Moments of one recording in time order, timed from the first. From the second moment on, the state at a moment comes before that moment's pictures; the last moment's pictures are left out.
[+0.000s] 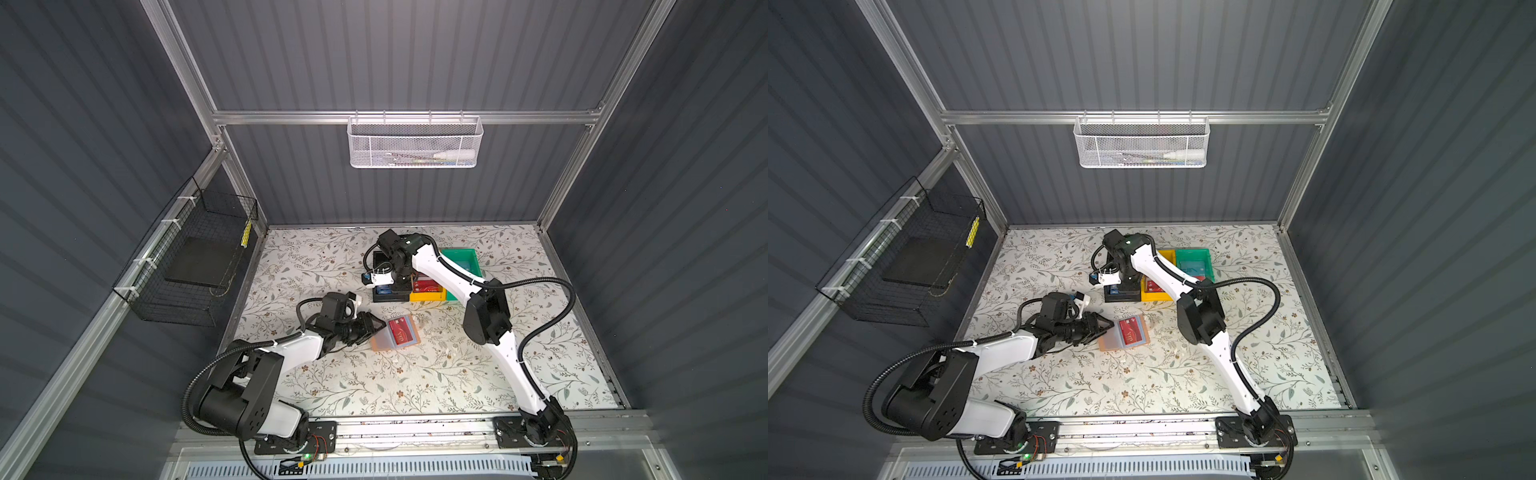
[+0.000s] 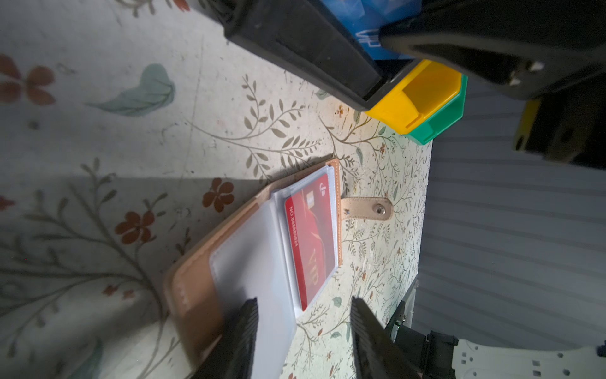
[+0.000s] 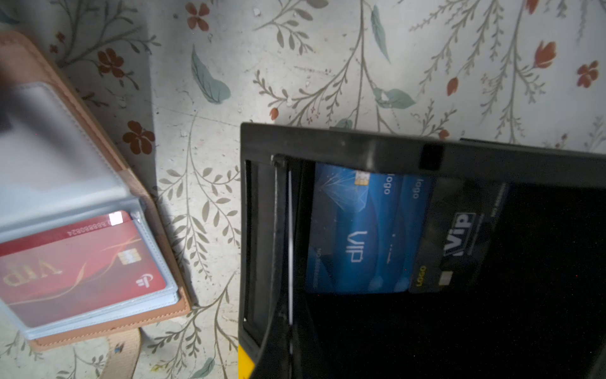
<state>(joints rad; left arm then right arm) -0.42 1.44 0.52 0.14 0.60 -0.84 0.72 2.49 2.40 -1.24 -0.06 -0.97</state>
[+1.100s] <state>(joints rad) -0.42 1.45 0.52 0.14 0.60 -0.84 0.70 2.46 2.31 -0.99 0.12 -0.89</state>
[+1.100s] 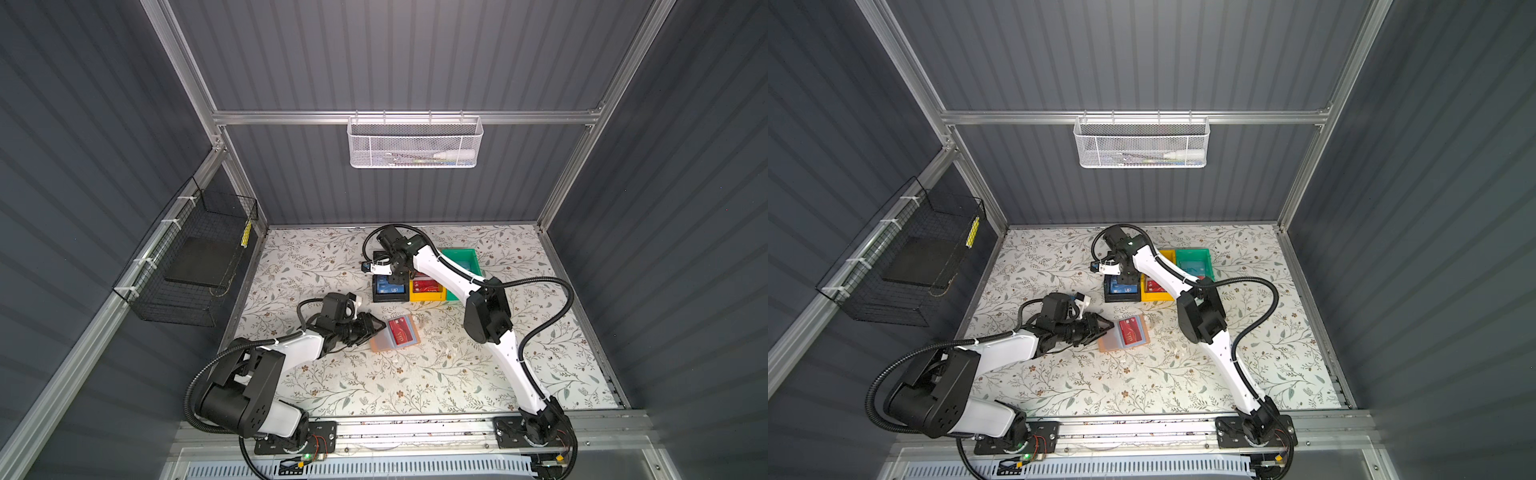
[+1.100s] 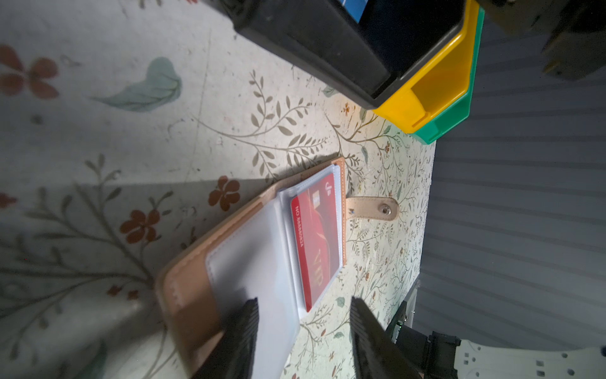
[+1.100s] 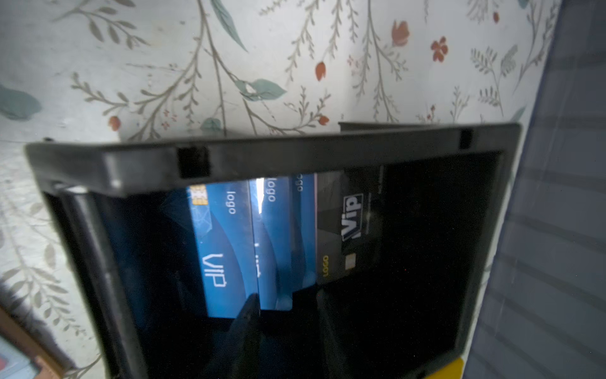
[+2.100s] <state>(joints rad) -0.42 1.49 0.50 0.26 0.63 -0.91 0.75 1.95 1.37 -0.68 -0.30 0.01</state>
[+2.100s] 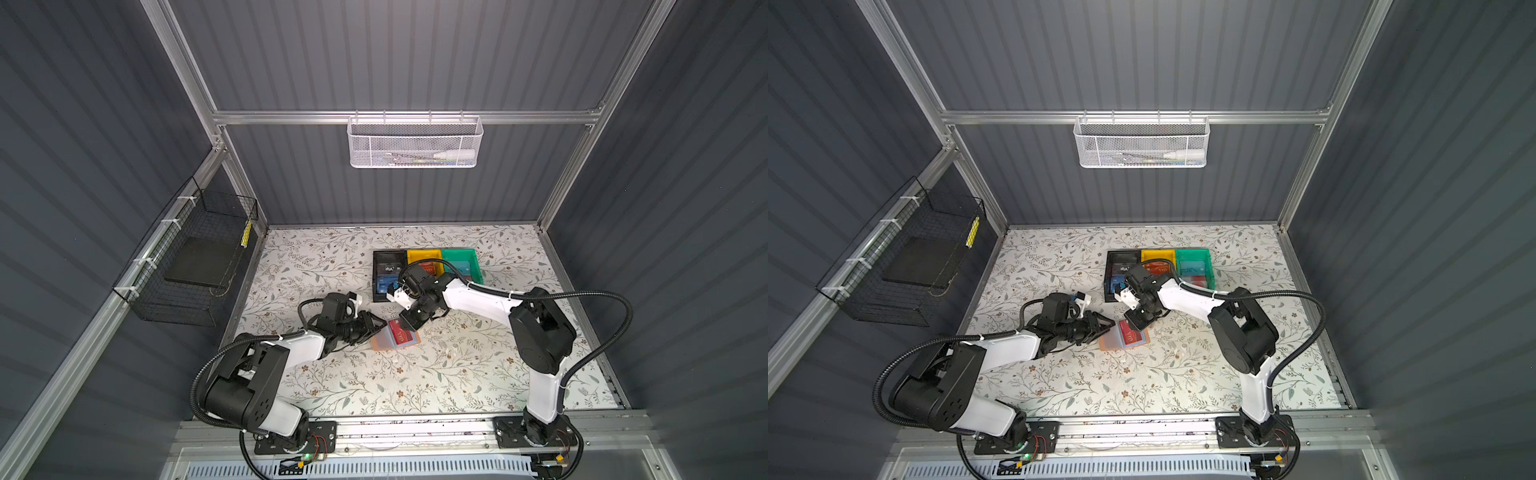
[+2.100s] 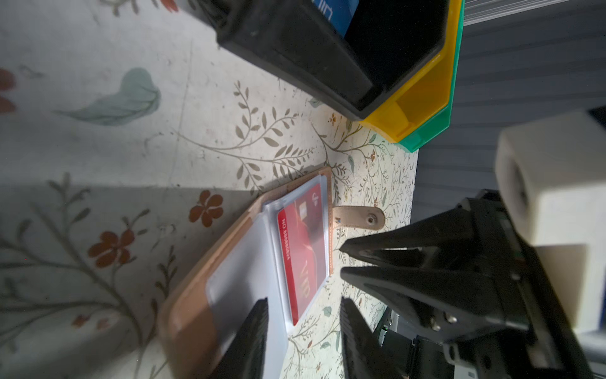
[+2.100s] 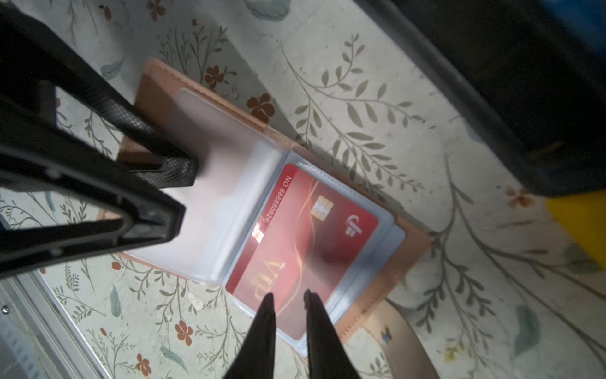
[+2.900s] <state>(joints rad) -0.43 1.61 0.47 0.43 0.64 -0.97 0.69 1.98 1.37 -0.67 -0.37 0.08</state>
